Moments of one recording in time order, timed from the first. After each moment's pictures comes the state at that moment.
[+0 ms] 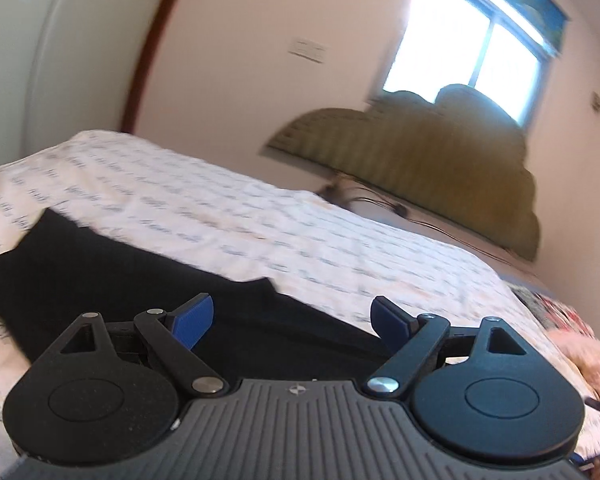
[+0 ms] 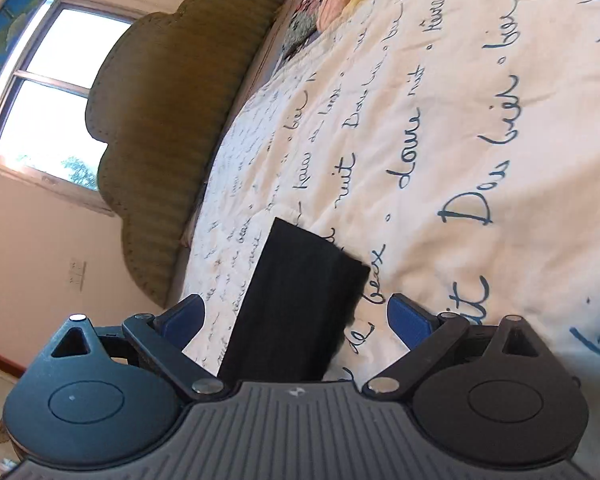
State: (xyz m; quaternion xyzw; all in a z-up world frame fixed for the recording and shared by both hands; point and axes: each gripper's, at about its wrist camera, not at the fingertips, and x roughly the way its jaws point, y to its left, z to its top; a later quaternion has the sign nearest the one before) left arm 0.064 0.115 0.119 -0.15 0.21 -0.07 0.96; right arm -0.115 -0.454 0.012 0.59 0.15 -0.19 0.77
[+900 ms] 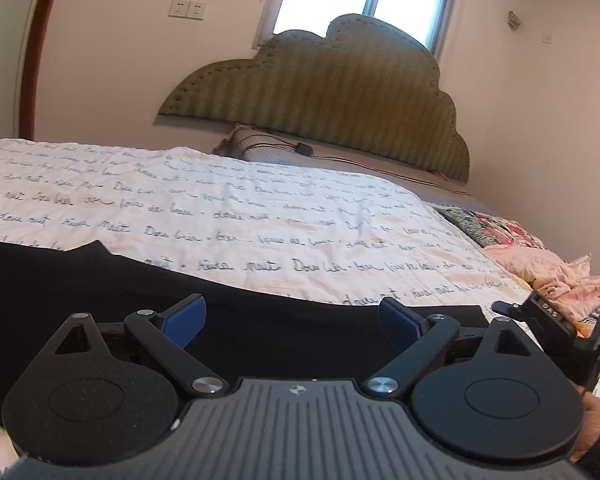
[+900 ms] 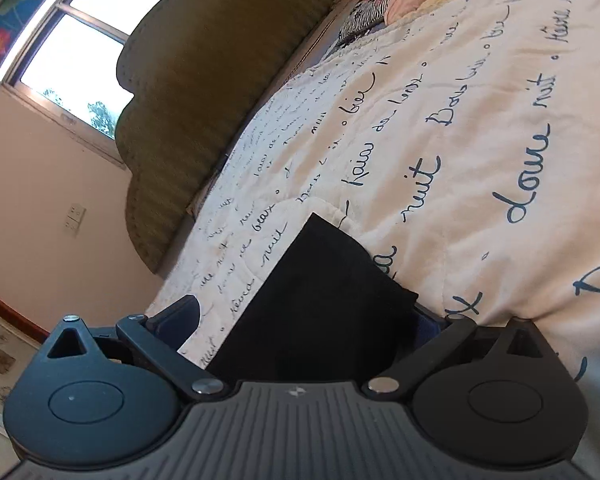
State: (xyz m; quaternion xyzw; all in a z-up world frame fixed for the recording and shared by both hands) left arm 0.075 -0.031 0.101 -0.07 0.25 -0.19 0.95; right arm -0.043 -0.449 0.013 0.49 0.16 -0.19 0.84
